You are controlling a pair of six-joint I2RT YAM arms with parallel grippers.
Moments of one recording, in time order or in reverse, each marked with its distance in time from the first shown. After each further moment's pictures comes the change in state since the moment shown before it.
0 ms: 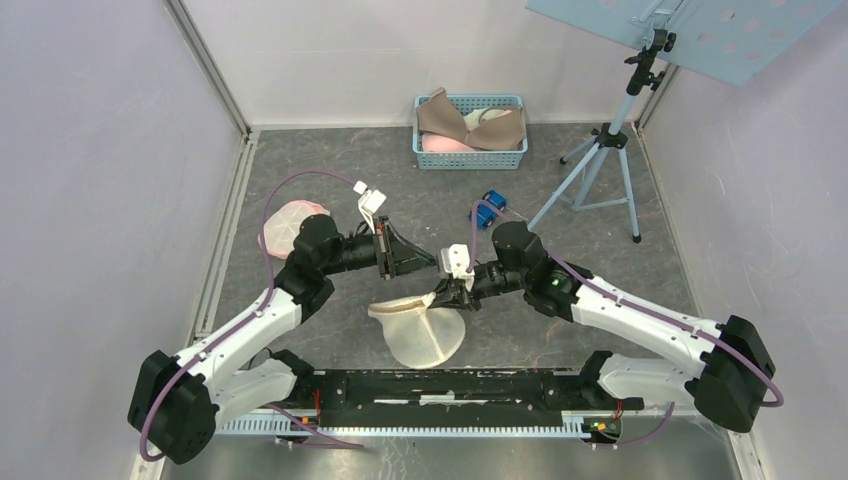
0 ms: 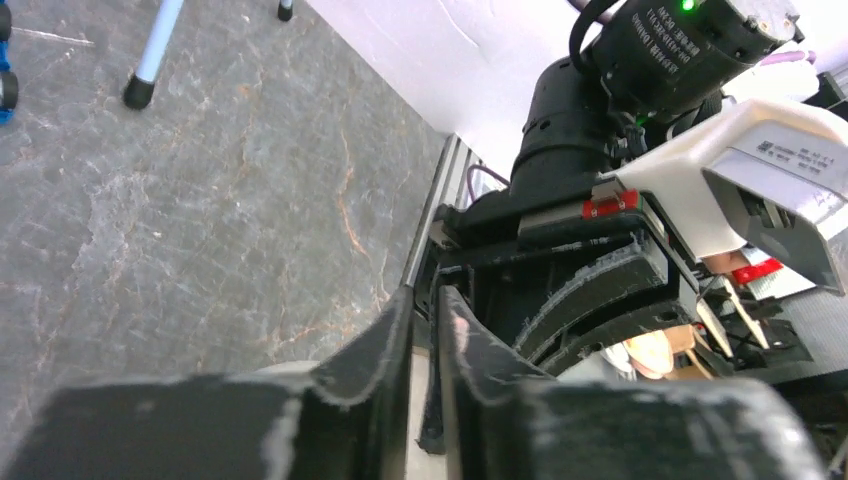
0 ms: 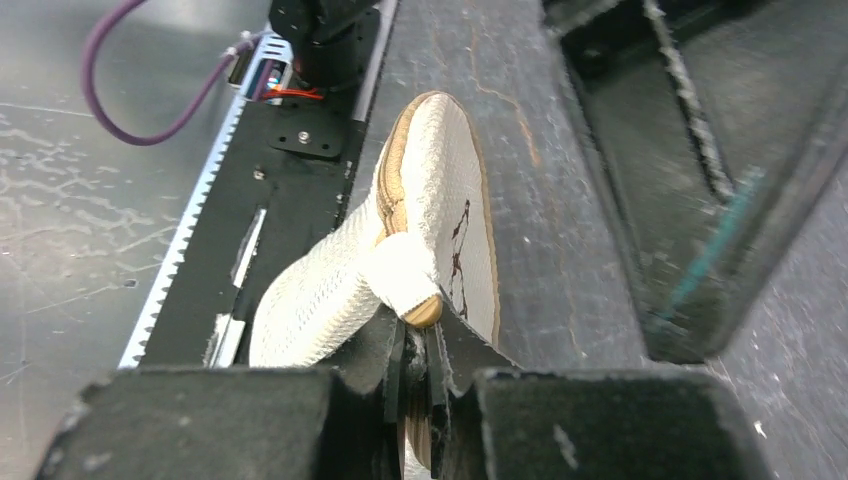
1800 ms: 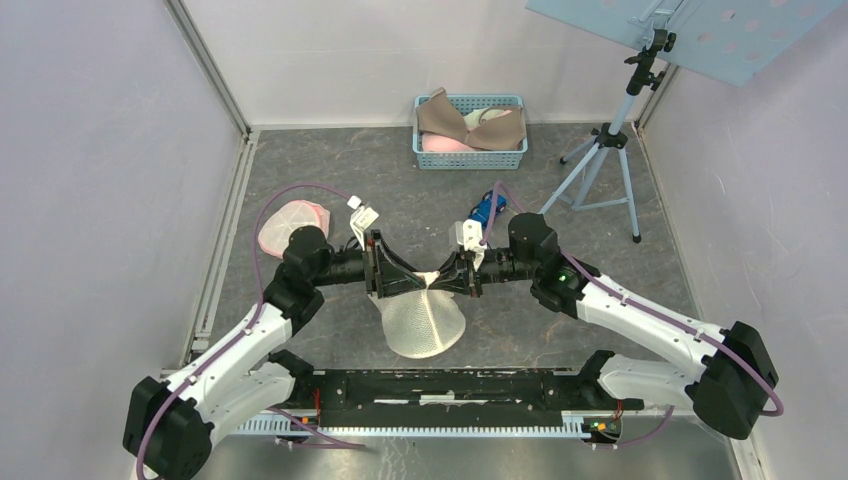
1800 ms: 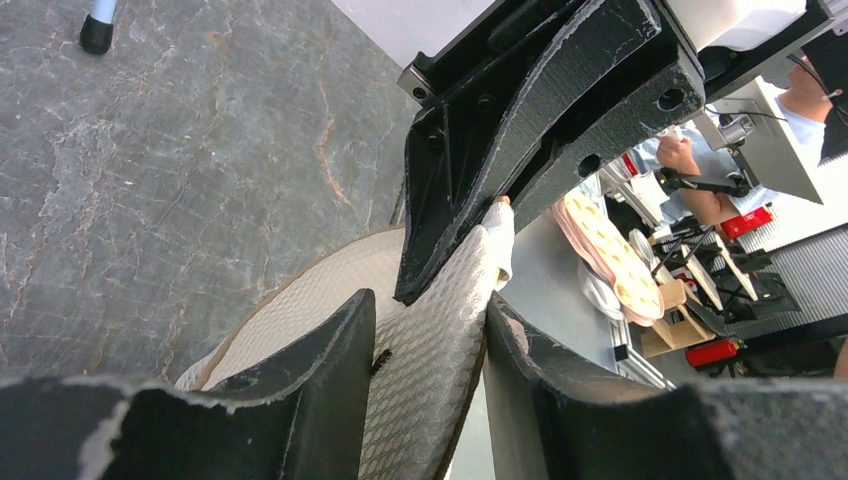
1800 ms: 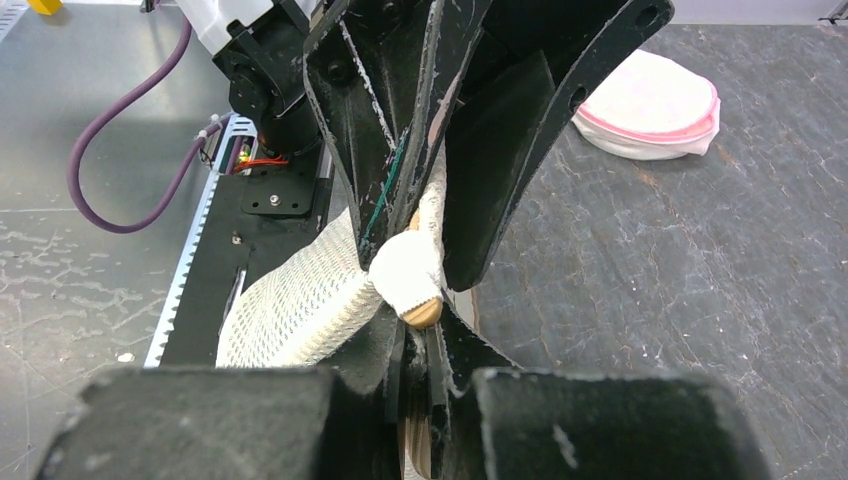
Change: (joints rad) left arm 0.050 -0.126 -0.076 -0.076 0.099 0.046; right arm -0.049 -0.021 -0.017 0.151 -0.006 0.189
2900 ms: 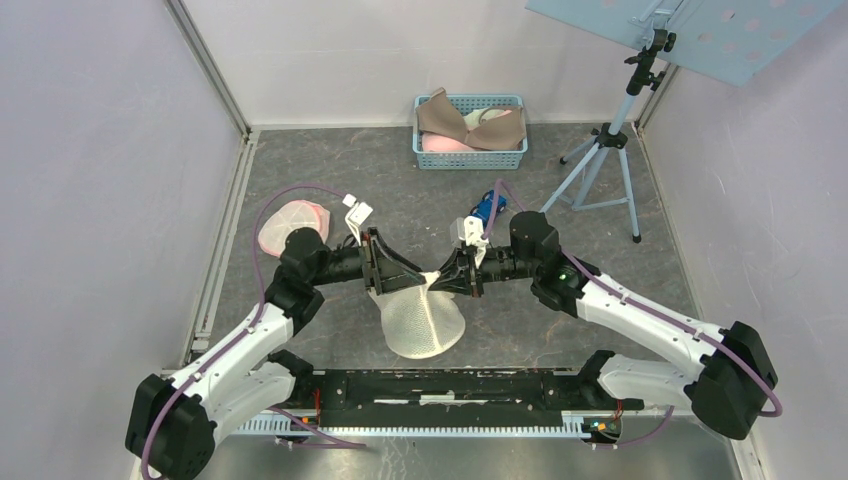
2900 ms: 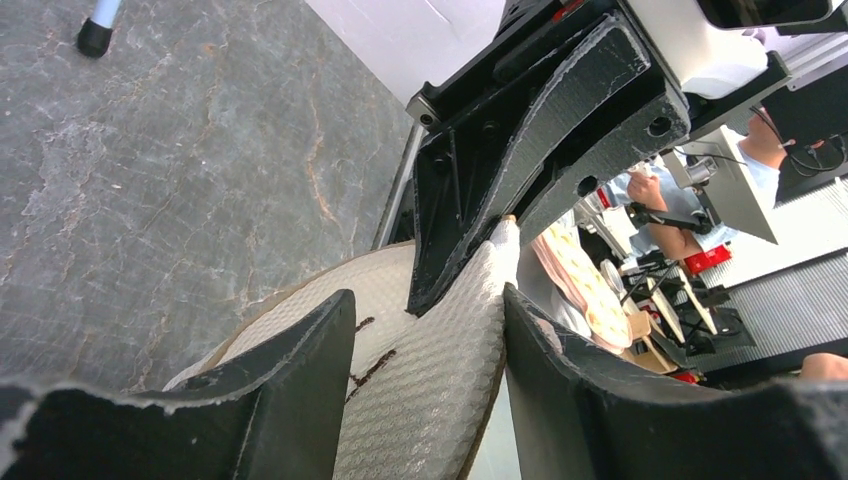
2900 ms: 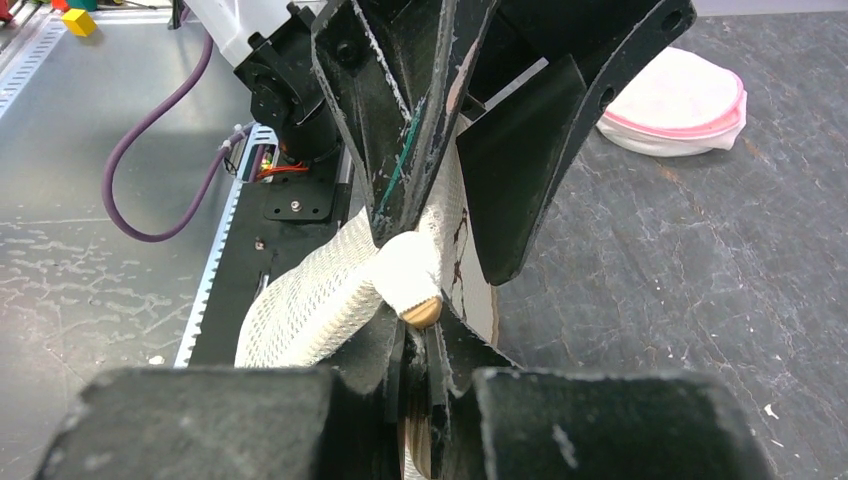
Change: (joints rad) left arm 0.030 0.016 -0.033 0.118 0.009 -0.129; right arm -0.018 0.003 0.000 0.012 -0.035 0.050
